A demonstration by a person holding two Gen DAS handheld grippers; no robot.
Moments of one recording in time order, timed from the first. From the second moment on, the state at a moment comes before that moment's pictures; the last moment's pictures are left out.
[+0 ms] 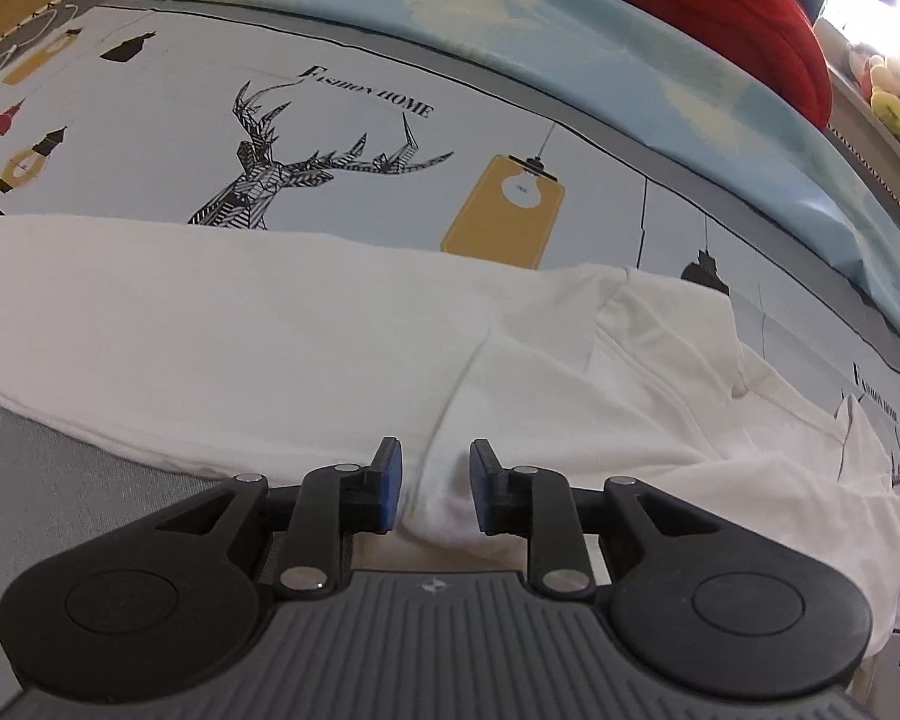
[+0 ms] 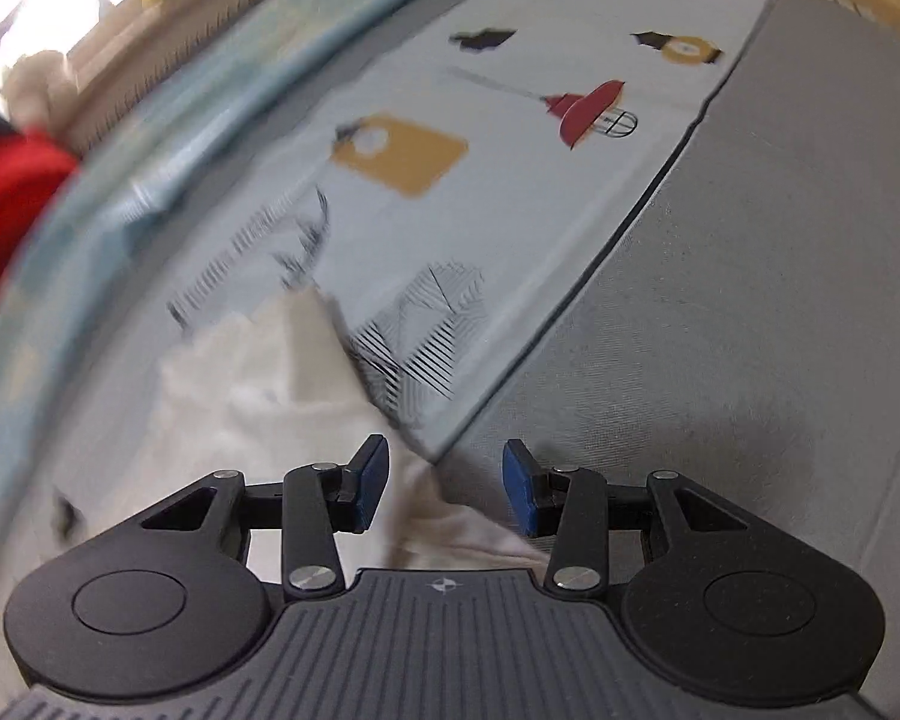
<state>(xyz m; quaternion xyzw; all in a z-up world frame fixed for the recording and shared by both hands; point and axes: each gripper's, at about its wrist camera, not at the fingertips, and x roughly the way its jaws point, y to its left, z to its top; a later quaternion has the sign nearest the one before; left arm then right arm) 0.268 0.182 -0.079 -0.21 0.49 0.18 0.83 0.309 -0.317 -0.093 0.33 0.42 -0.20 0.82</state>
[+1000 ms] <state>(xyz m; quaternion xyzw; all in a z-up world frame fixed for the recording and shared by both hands) 0.304 0.187 -0.076 -0.17 0.44 0.17 0.86 0.304 -0.329 -0.113 0.34 0.43 -0.22 0.81</state>
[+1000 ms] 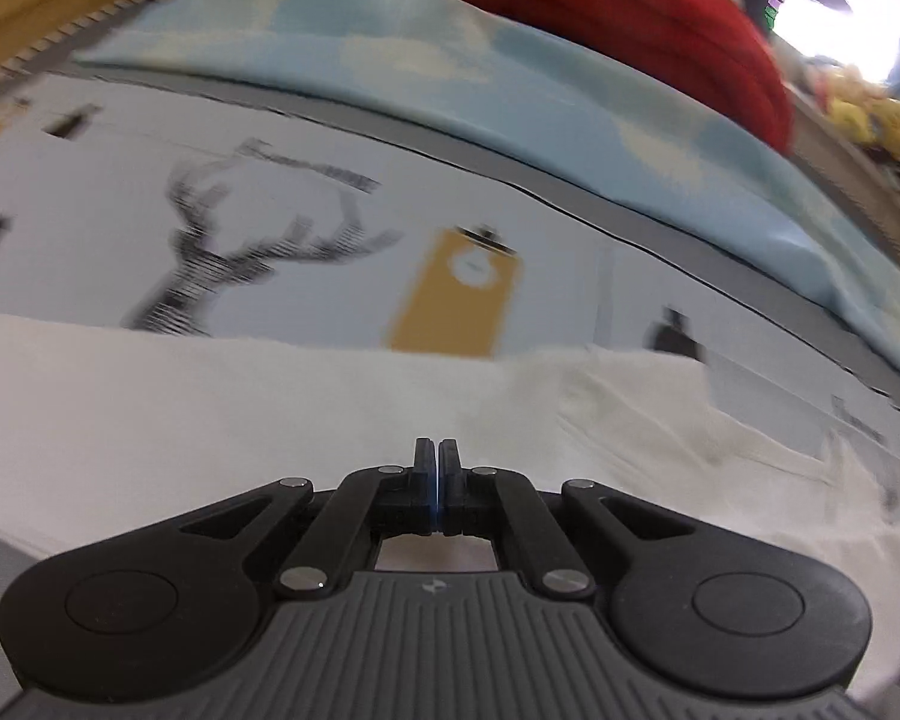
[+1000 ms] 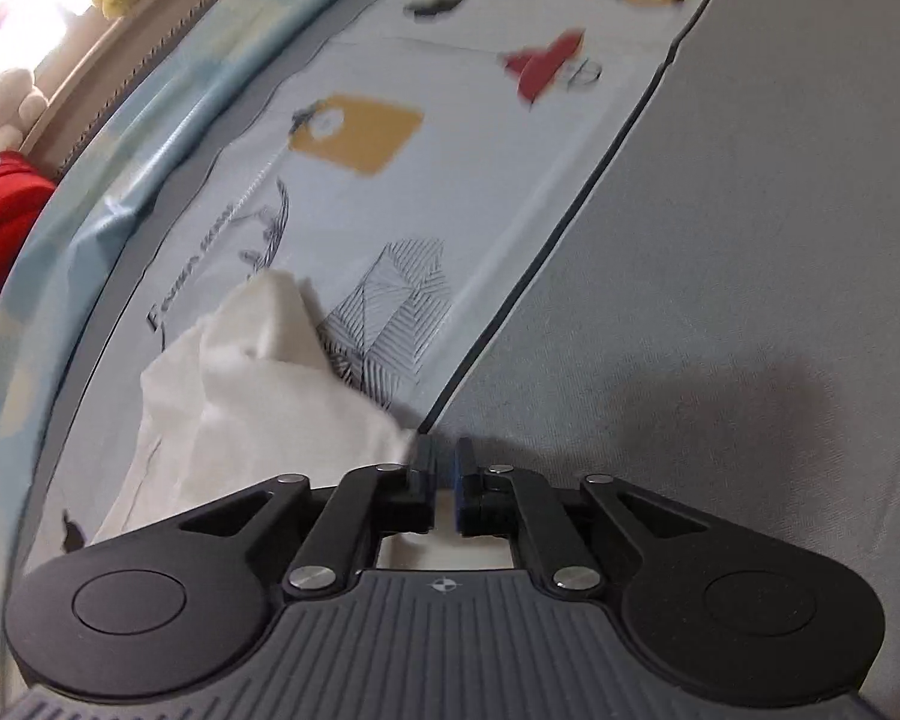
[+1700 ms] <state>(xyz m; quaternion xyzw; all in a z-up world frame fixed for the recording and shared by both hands) 0.285 0.196 -0.071 -0.18 0.46 0.16 0.85 0.319 -0.273 -0.088 0.26 0.43 -0.19 0.84</state>
